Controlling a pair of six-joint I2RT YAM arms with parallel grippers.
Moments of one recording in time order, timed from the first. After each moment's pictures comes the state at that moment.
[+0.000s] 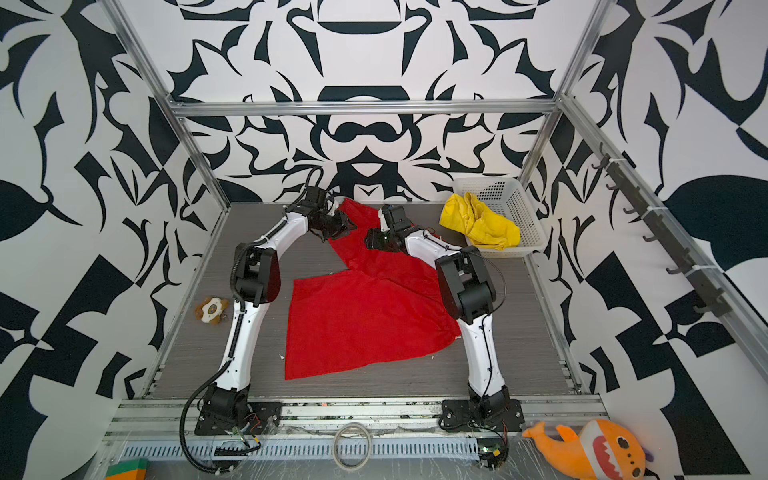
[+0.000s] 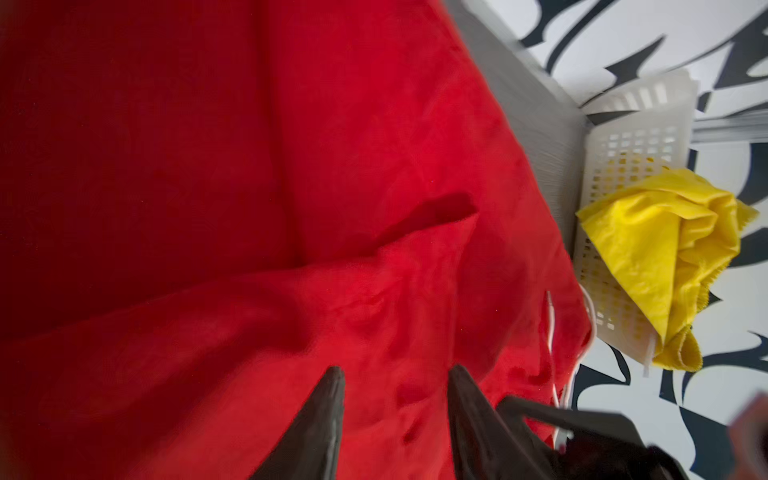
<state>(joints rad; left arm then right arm) -0.28 2.54 2.22 -0.61 0.57 -0.64 0.43 2.22 1.67 -0.24 -0.28 0.48</state>
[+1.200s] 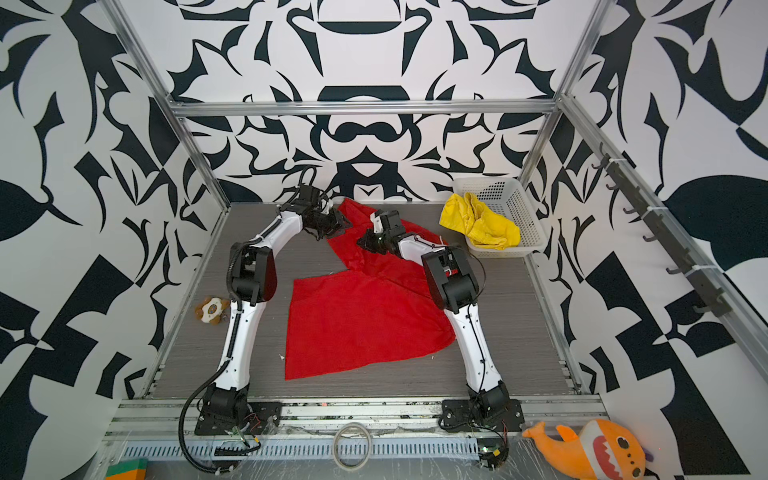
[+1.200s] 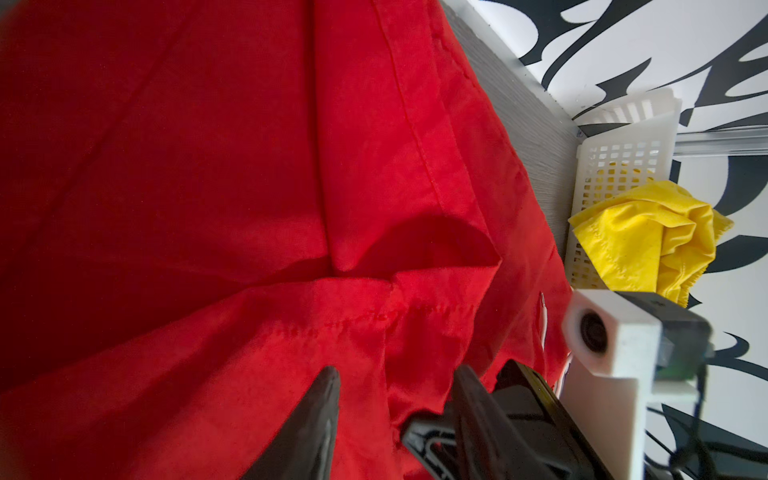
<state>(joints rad) -0.26 2.55 2.25 -0.62 0.61 -0.63 0.43 2.42 1.78 0.00 -0.55 0.70</state>
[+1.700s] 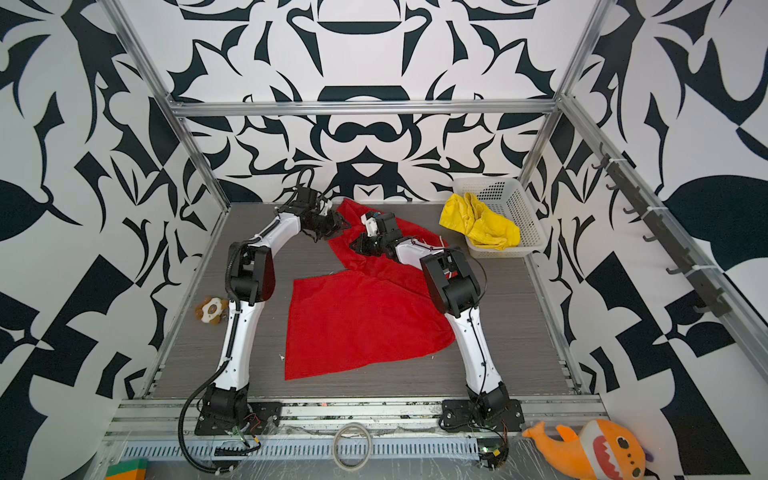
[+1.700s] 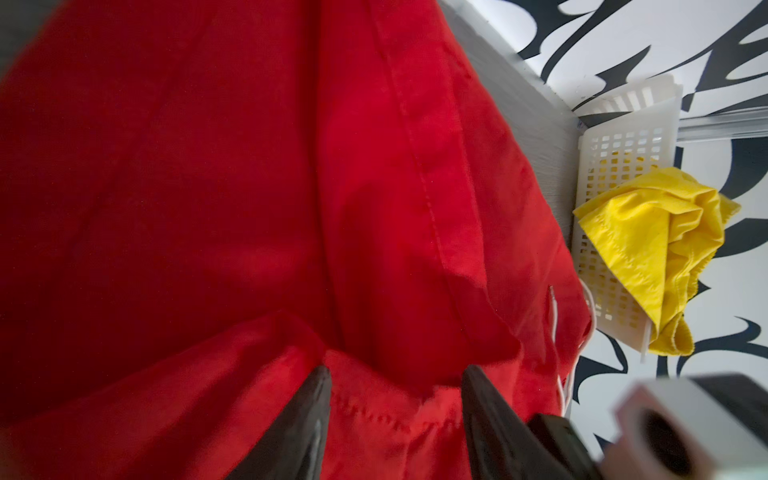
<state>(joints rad) -0.23 2.53 2.17 -0.57 0.64 -0.55 0.46 2.34 1.66 0.06 -0.61 0.57</state>
